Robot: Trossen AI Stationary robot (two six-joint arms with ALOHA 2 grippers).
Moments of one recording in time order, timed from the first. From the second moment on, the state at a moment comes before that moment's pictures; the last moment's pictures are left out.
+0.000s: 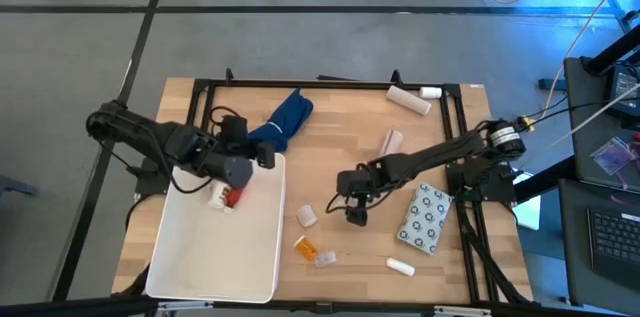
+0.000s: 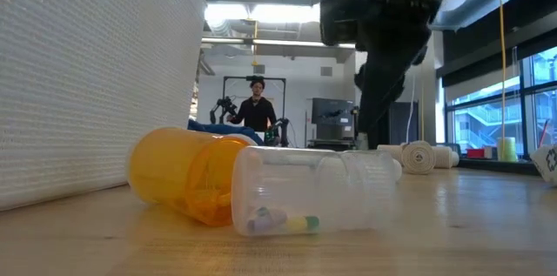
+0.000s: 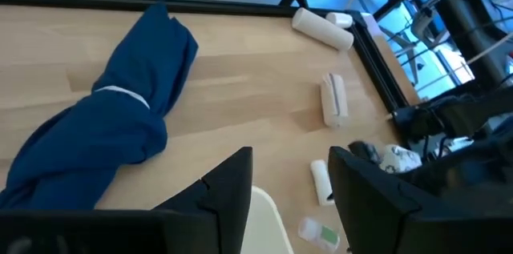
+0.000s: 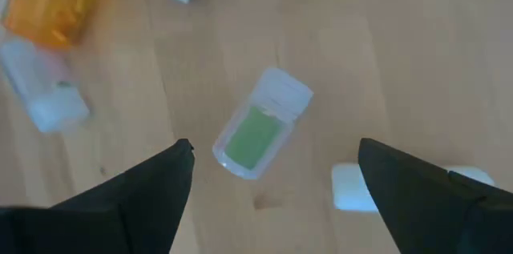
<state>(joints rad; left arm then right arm) -0.37 1.28 1.43 -1.16 -0.83 -1.55 0.20 1.75 1.15 -0.55 -0.06 0.45</state>
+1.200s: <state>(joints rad) -0.34 1.30 1.43 -1.12 -0.81 -1.50 0.20 1.90 1.15 -0.46 -0.11 0.39</state>
